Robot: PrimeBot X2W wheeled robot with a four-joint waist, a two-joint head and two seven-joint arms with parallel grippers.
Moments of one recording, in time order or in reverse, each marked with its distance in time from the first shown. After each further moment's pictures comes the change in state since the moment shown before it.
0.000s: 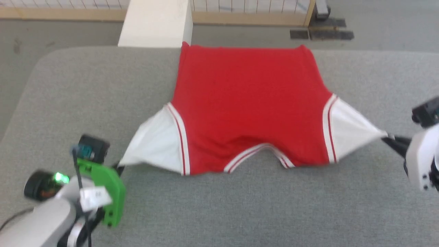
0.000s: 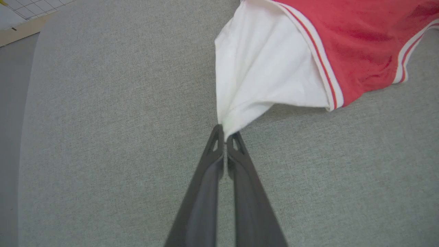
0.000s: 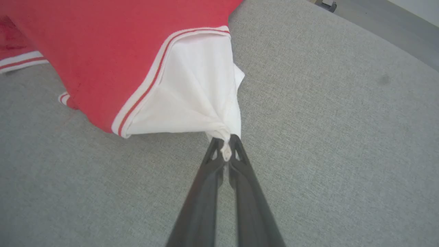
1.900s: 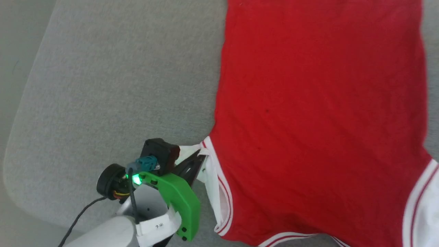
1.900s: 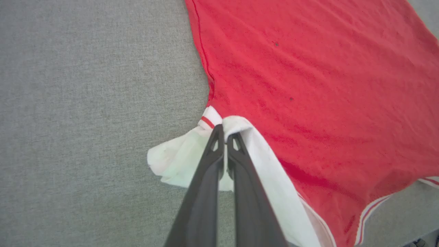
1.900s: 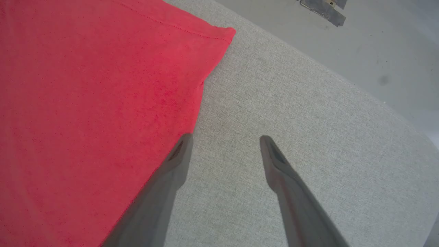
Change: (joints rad) left arm -0.006 -0.183 -0.064 -0.386 0.098 0.192 -0.009; right arm -0.299 0.159 -0.702 -0.082 -0.429 0.000 0.922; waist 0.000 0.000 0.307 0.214
